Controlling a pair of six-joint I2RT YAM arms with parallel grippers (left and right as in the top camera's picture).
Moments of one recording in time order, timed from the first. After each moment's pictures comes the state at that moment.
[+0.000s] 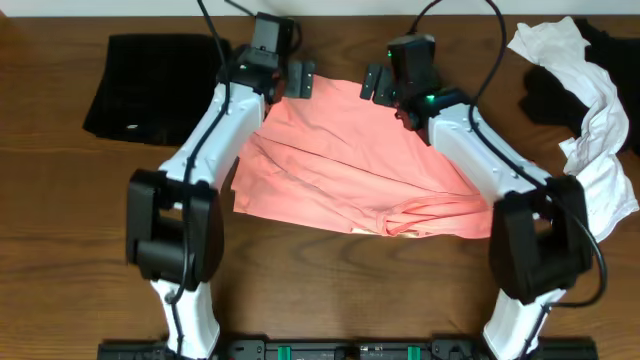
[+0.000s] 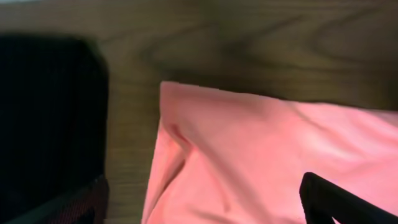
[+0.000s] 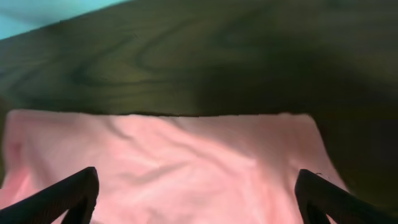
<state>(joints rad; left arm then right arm) -0.28 2.04 1.65 -0.51 -0.14 -0.19 0.36 1.98 1.47 -0.33 0.19 0.62</state>
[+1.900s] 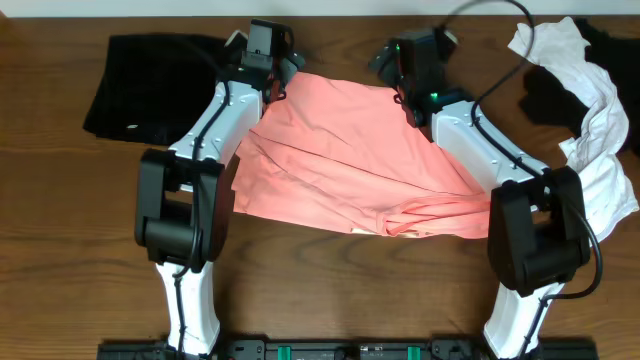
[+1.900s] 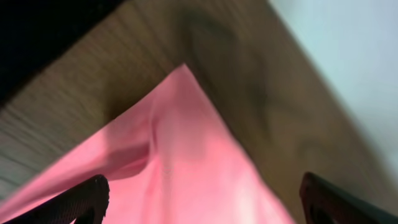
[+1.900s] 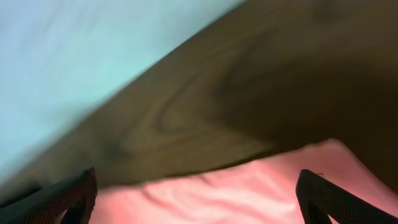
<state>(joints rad) -0.25 2.13 1.65 -0.42 -0.10 -0.97 0.33 2.00 1.47 -0.14 0.17 0.76</state>
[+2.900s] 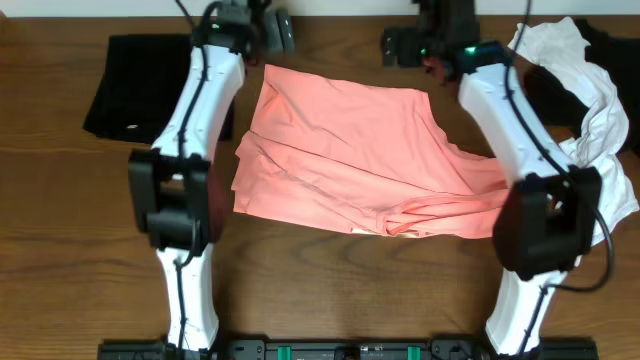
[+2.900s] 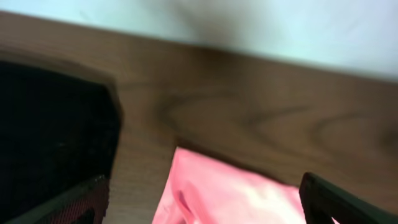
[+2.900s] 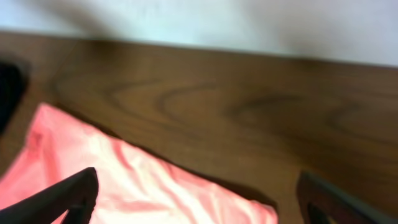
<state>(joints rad) -0.19 2.26 2.04 -0.63 -0.05 -0.30 0.23 2.09 1.81 -0.48 -0.08 0.14</state>
